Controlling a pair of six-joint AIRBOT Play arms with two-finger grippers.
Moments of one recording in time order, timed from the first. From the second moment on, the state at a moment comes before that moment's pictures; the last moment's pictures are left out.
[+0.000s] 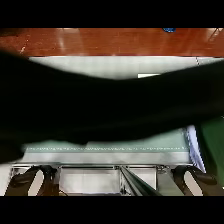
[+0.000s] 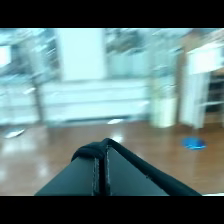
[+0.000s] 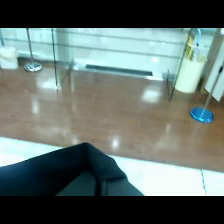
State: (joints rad) left arm 0.21 -0.54 1.87 1.26 -1.21 -1.48; right arm -0.18 -0.68 2.06 -1.25 1.56 1.50
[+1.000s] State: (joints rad) left arm 0.10 -1.34 1.35 1.18 -0.98 -1.48; right arm -0.18 -1.44 1.47 -0.88 1.10 1.33
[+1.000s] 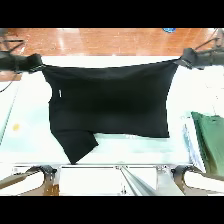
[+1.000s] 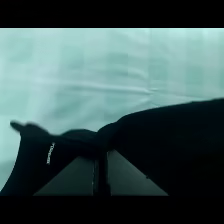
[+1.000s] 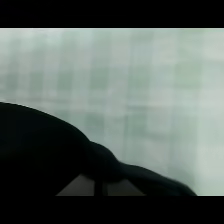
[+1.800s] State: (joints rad) left arm 0.32 -1.45 1.23 1.29 -1.38 -1.52; right arm -0.48 -1.48 1.35 -1.11 1.36 1.44
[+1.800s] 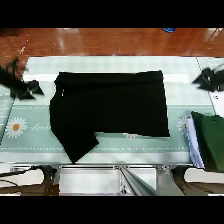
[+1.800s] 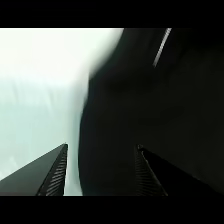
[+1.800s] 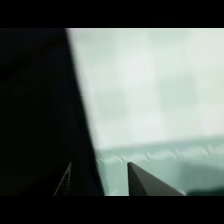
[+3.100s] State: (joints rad) left arm 0.47 -1.23 0.53 0.85 -1.12 -1.25; right arm -0.57 -1.13 0.66 -1.04 1.30 1.34
